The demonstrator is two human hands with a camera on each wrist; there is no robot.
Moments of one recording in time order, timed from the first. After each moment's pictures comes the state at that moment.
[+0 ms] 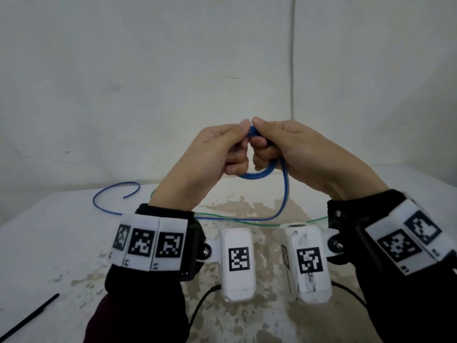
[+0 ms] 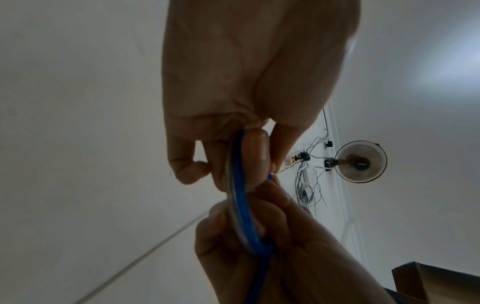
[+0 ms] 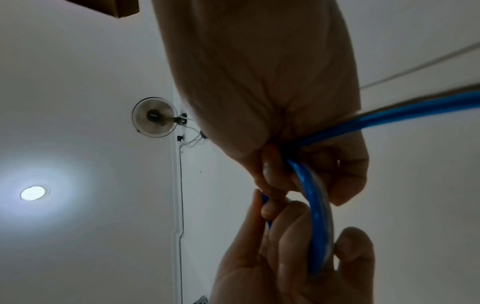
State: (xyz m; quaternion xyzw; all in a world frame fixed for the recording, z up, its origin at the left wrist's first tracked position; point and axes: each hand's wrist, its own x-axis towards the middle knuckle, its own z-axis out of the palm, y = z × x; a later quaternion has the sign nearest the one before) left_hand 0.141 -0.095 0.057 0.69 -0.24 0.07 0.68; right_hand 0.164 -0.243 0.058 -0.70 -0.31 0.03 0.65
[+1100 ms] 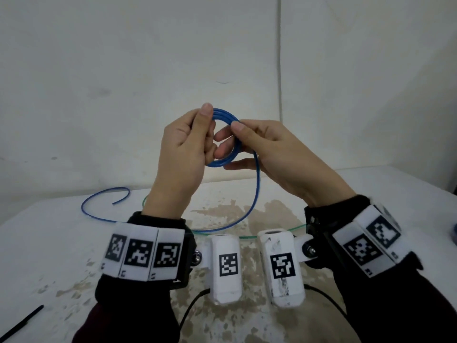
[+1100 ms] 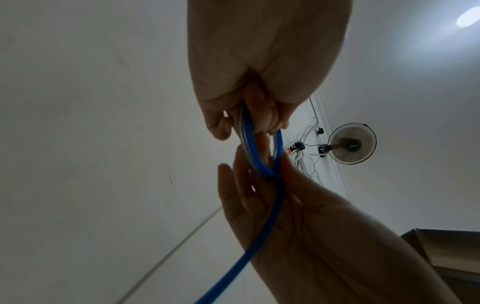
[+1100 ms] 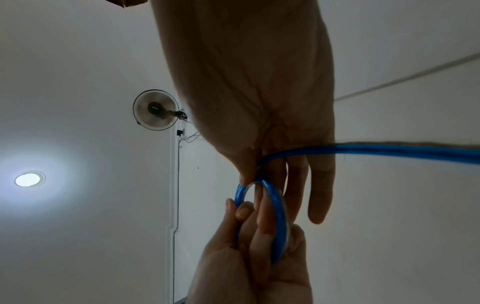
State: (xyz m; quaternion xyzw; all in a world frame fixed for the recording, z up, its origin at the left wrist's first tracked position) left_hand 0.146 -0.096 0.054 0.68 -0.22 0.30 0.63; right_hand 0.160 -0.237 0.057 -0.68 -0.35 -0.02 0.64
